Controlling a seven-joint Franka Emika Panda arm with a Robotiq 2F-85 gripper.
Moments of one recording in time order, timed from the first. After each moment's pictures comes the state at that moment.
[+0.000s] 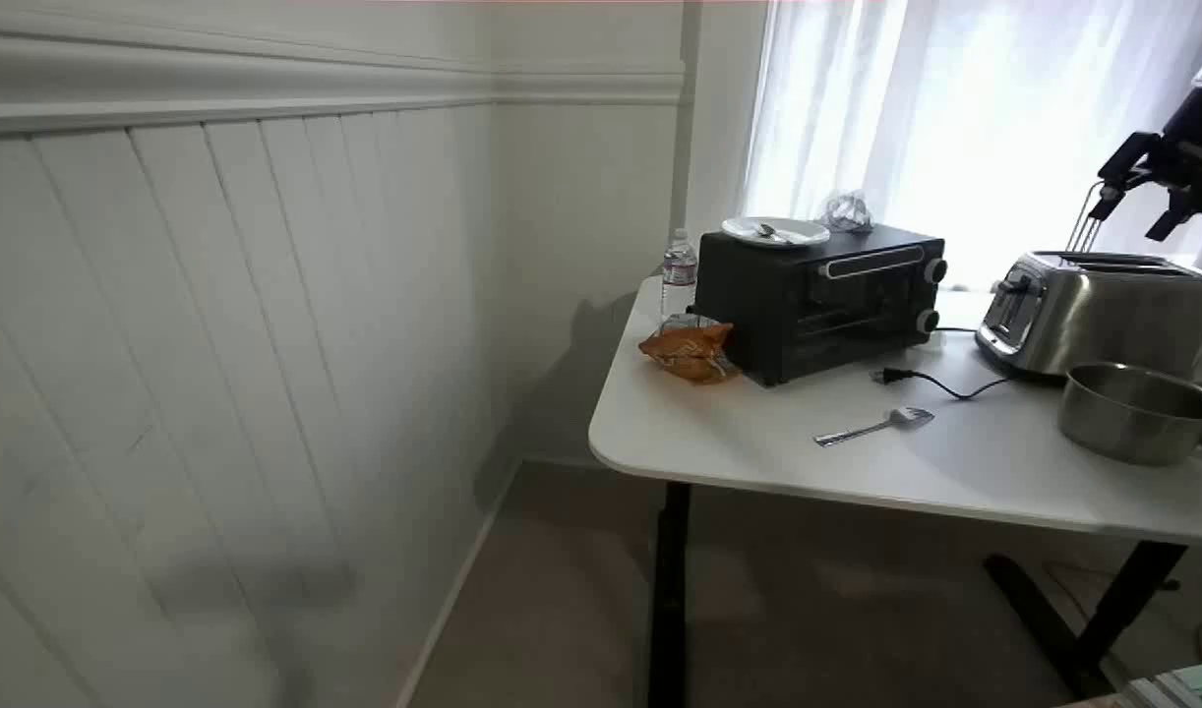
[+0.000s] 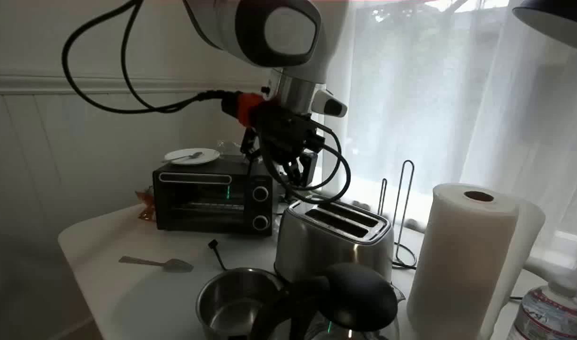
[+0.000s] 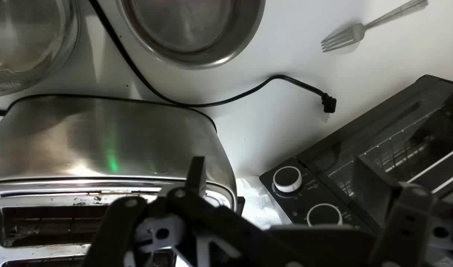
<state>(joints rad) -0.05 -0.14 -0.34 -2.32 0.28 2.18 -0.35</state>
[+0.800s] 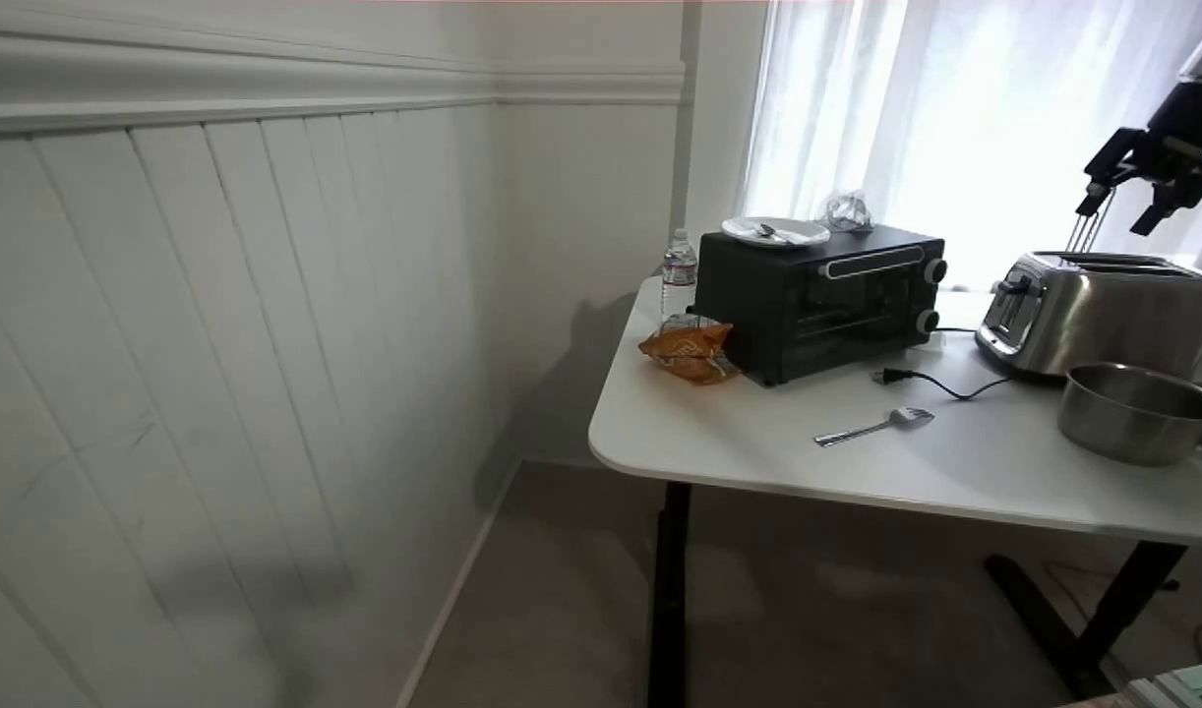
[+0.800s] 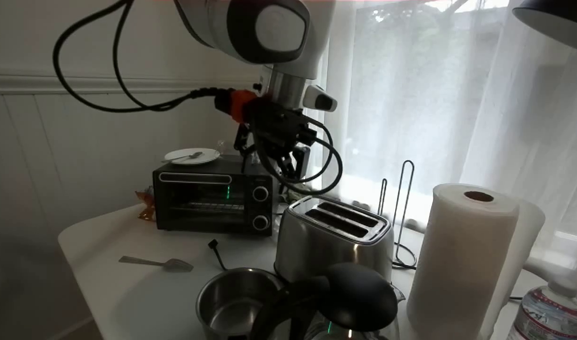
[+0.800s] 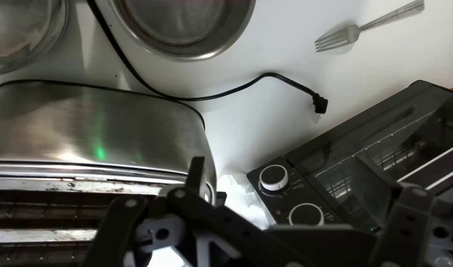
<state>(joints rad) -0.06 -0.15 -0.28 -2.33 0.27 2.19 -0.34</state>
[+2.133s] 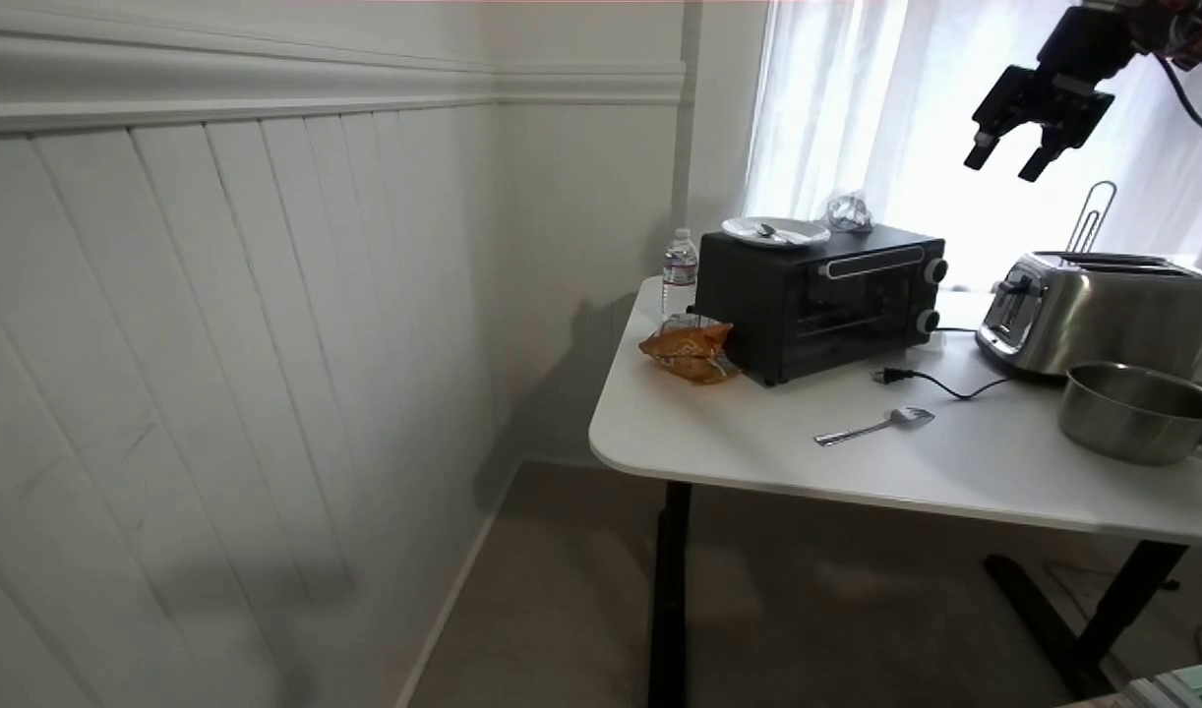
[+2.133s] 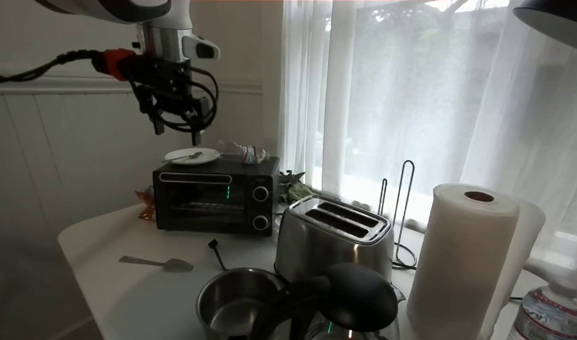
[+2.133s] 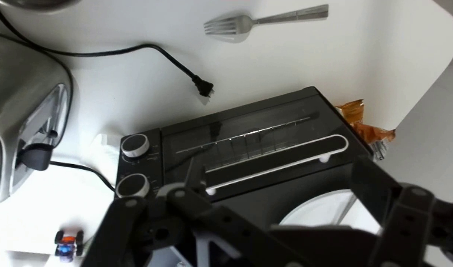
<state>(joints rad) 0.06 -0.38 0.06 -2.44 0.22 2.31 -0.05</state>
